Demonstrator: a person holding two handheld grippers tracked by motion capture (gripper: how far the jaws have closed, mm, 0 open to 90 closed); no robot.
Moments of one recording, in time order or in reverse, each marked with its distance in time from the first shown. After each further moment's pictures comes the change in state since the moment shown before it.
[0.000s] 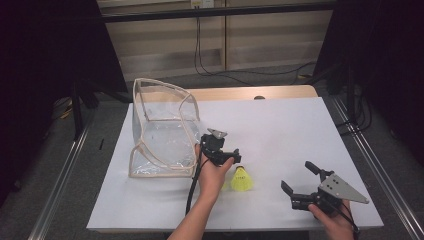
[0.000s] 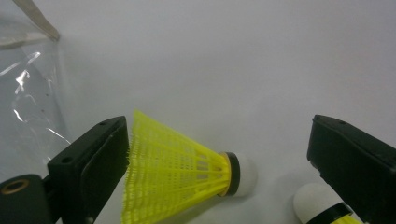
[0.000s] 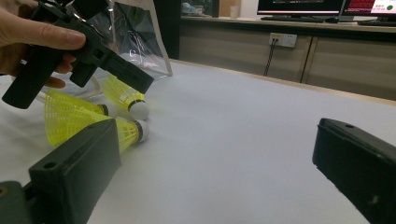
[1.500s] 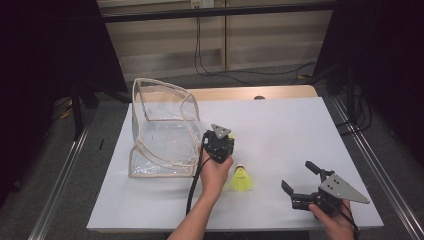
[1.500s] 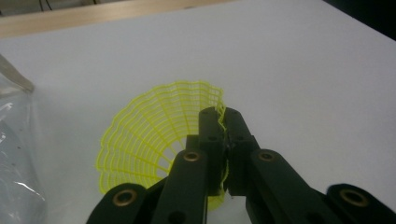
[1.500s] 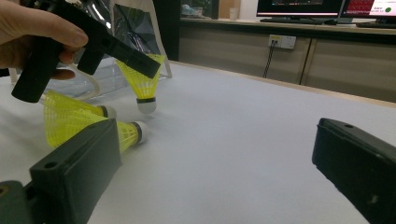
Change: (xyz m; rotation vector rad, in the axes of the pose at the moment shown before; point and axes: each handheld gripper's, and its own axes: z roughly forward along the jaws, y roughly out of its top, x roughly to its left) left arm -0.007 0.011 -0.009 -0.148 -0.085 0.059; right arm 0.000 0.000 -0.001 -0.005 -0.001 -0.001
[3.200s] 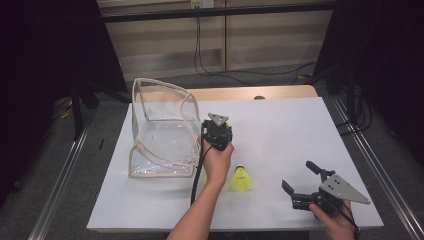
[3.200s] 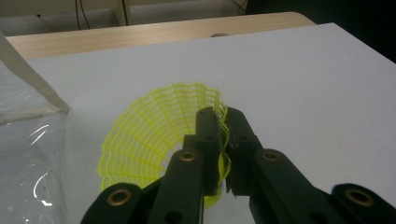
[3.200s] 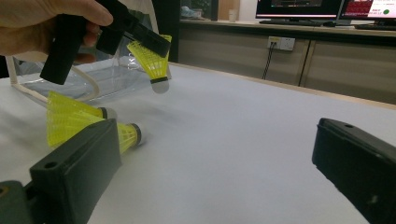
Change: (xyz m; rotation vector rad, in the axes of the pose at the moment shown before) left arm 0.010 0.025 0.012 -0.030 0.094 -0.082; right arm 0.000 0.000 -0.001 -0.006 -0.004 0.002
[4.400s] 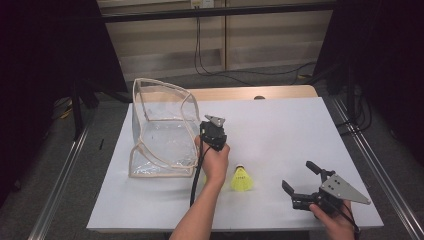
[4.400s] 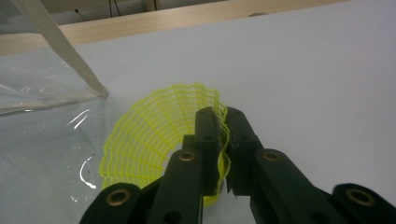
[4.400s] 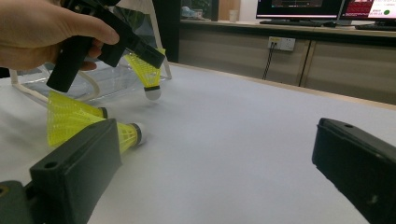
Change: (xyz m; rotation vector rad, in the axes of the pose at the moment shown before) left arm 0.009 -0.009 0.011 0.054 0.126 0.043; right arm 0.000 0.000 0.000 -0.002 0.005 -0.005
